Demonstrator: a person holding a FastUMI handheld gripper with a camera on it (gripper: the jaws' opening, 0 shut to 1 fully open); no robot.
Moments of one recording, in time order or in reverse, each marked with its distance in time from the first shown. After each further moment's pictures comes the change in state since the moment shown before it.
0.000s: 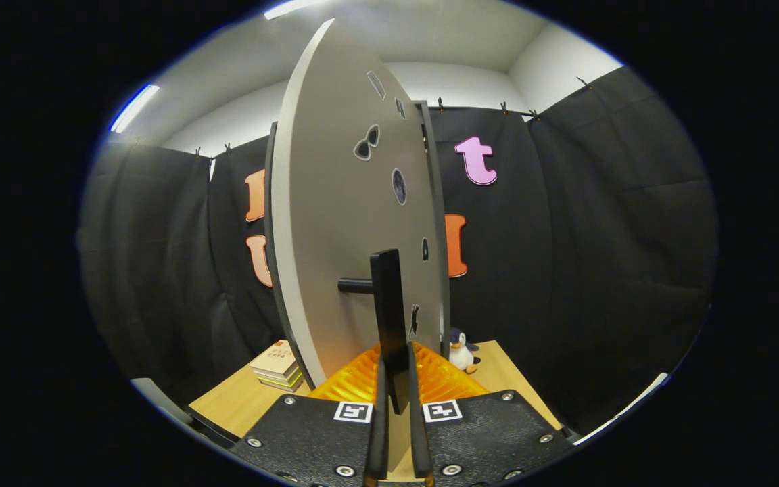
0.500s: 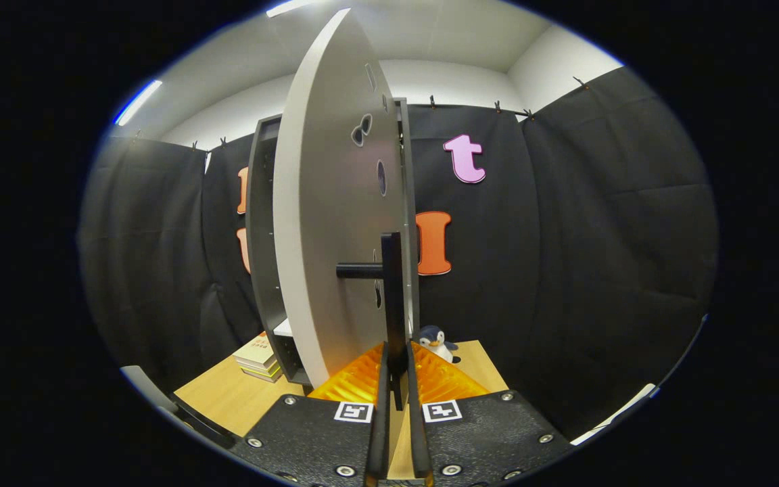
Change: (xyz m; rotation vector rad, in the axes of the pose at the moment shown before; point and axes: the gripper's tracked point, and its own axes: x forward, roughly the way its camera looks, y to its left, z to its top) arm -0.006 -0.056 -0.011 -0.023 0.018 -0.028
